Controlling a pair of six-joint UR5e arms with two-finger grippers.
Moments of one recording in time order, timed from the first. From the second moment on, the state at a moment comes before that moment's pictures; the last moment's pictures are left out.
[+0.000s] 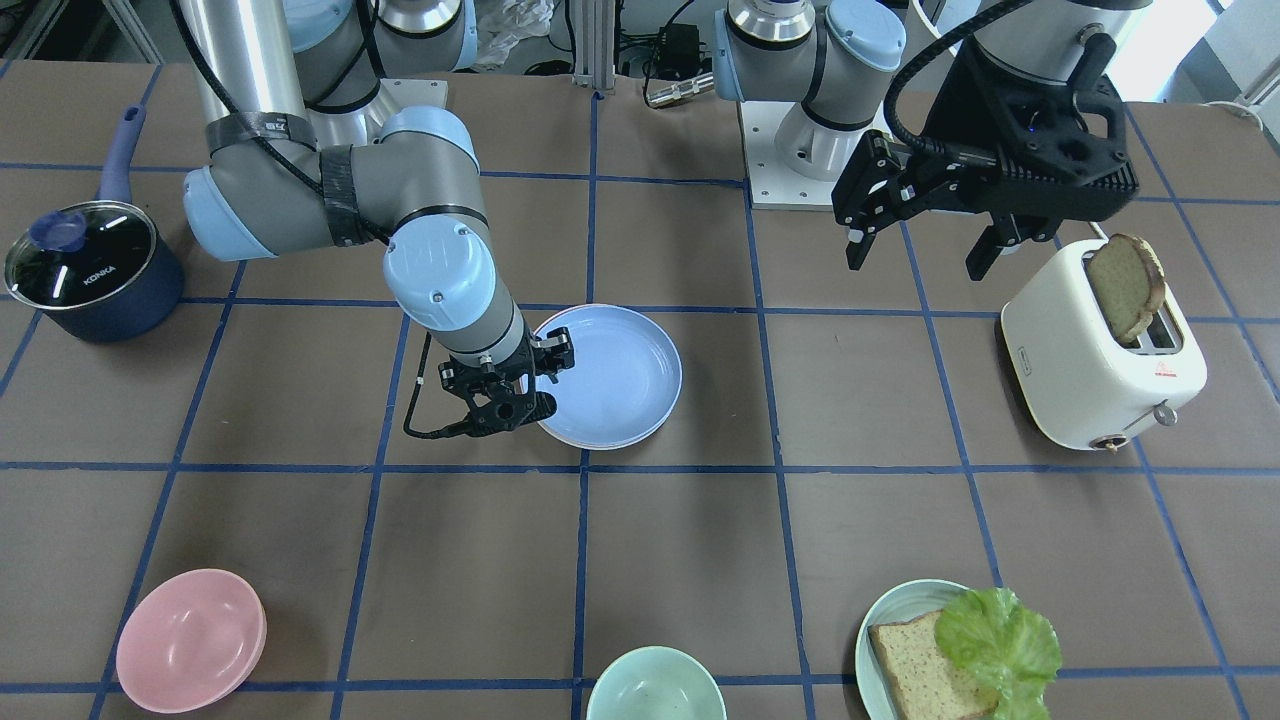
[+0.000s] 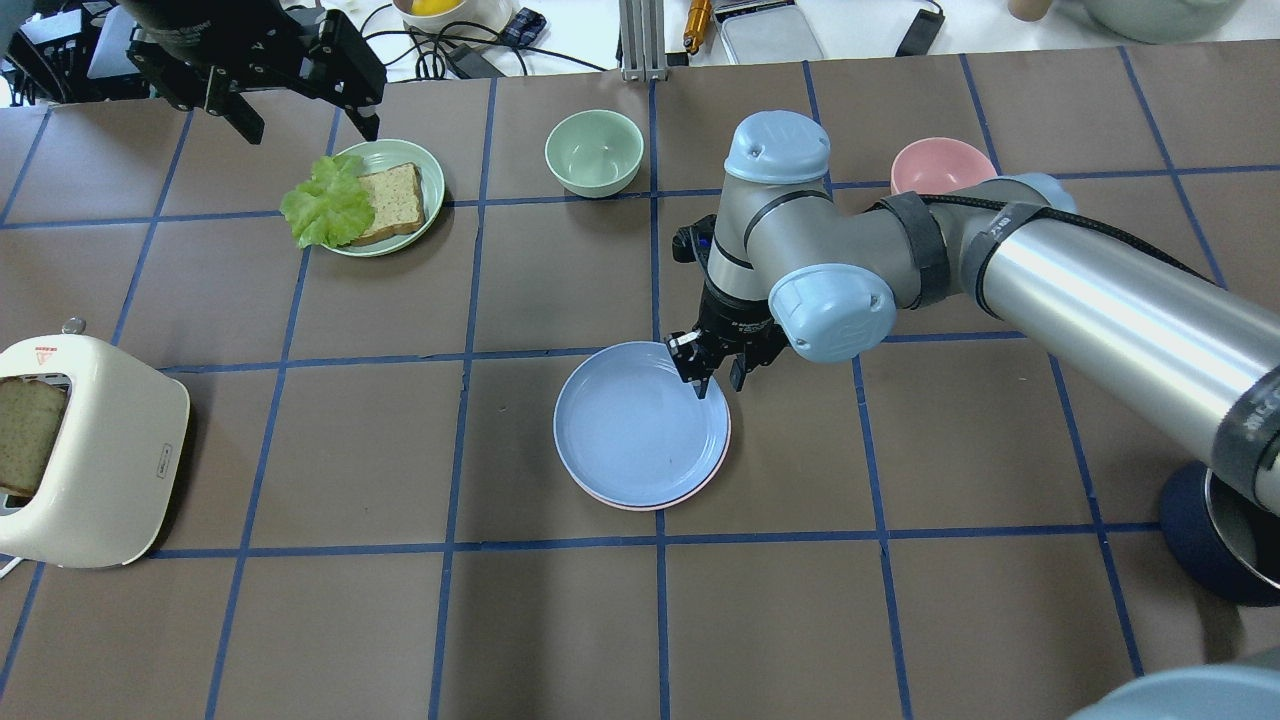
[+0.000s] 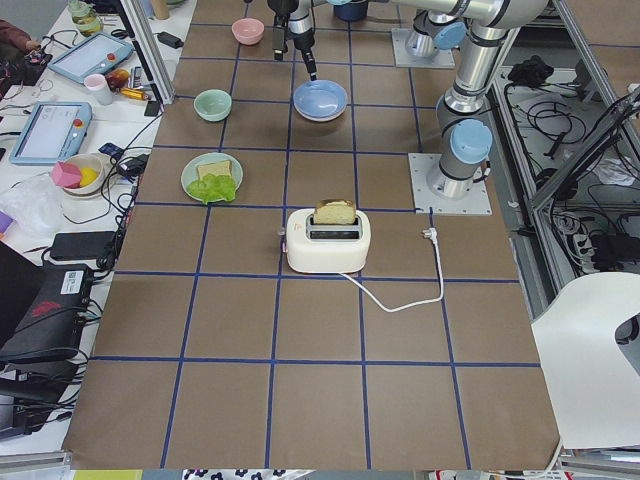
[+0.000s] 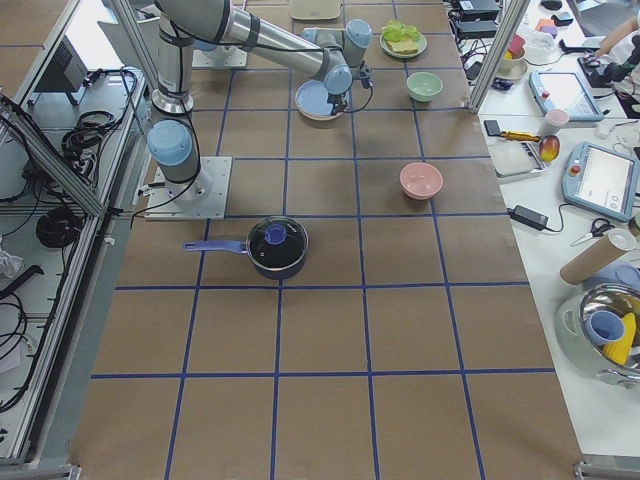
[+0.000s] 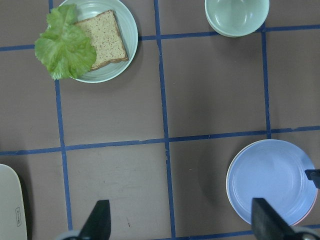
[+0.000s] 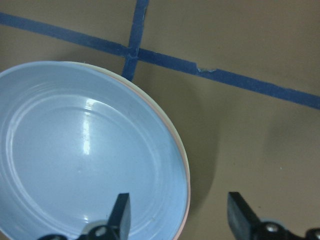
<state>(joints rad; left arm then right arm) -1.55 -1.64 -1.35 -1.63 1.55 0.08 1.81 -1.22 1.76 -1.96 -1.43 -0.04</state>
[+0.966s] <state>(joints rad) -1.55 -1.60 -1.47 -1.63 1.55 0.08 1.62 -1.42 1.49 -1.70 -1.54 -0.09</state>
